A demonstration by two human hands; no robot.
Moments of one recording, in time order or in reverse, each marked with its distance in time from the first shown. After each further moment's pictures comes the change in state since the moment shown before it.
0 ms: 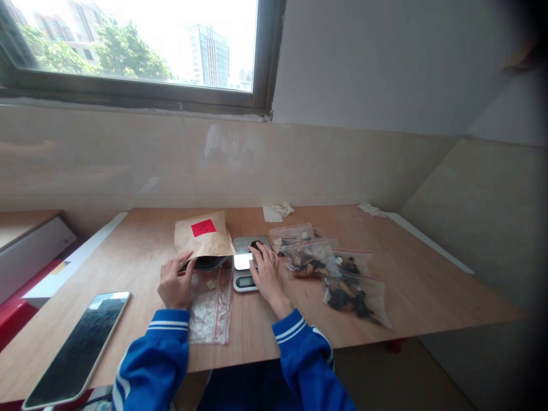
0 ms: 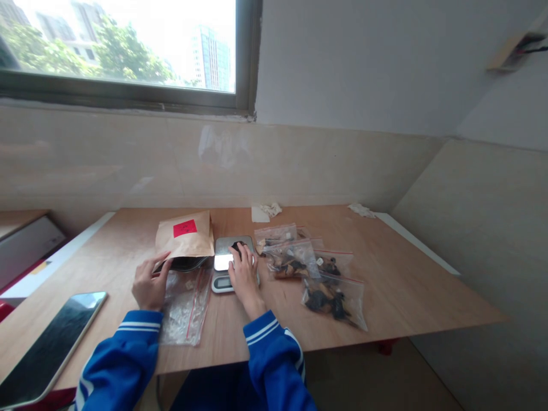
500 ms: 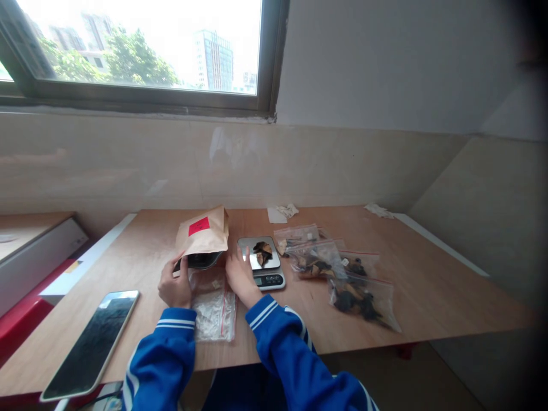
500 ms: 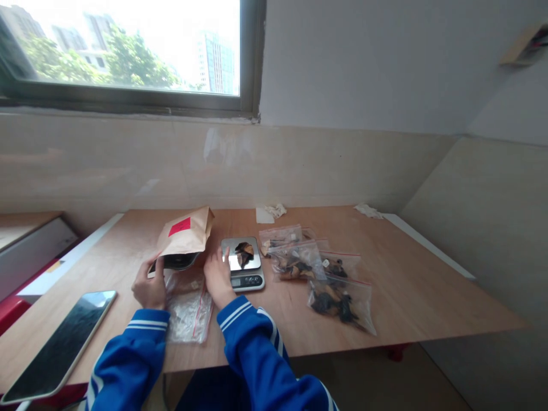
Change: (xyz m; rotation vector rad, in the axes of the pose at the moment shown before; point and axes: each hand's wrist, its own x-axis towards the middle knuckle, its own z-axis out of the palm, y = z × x) left_hand 0.004 0.001 -0.006 -0.024 0.108 -0.324; right_hand 0.030 -0.071 0.035 -0.198 -0.304 -0.219
